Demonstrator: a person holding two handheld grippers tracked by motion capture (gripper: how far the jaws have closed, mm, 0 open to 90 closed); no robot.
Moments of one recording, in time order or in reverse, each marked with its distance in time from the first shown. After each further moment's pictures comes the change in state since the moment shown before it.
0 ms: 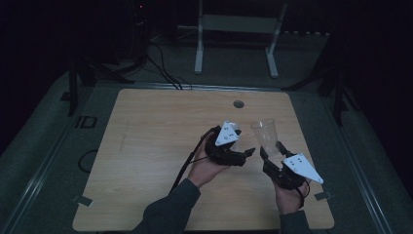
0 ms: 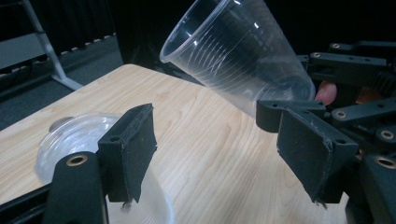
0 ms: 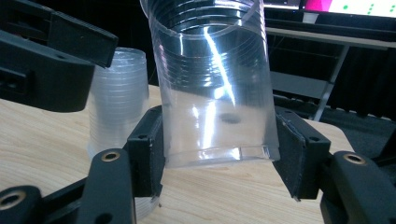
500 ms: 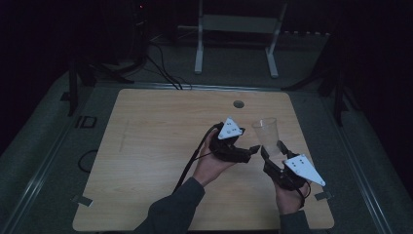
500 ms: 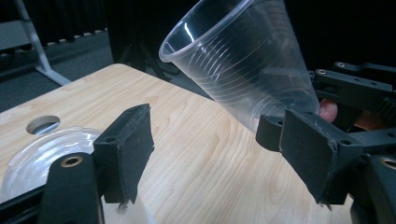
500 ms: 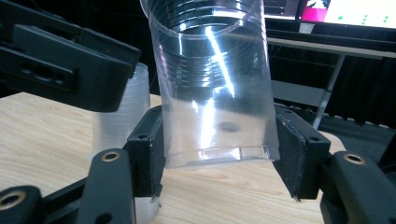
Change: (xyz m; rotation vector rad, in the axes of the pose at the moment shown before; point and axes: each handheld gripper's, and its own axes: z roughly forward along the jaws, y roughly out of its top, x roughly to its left) left arm 0.002 0.007 0.011 -0.007 -0.036 -0.083; right arm 0.001 0.003 -0.004 -0.037 -0.003 0.002
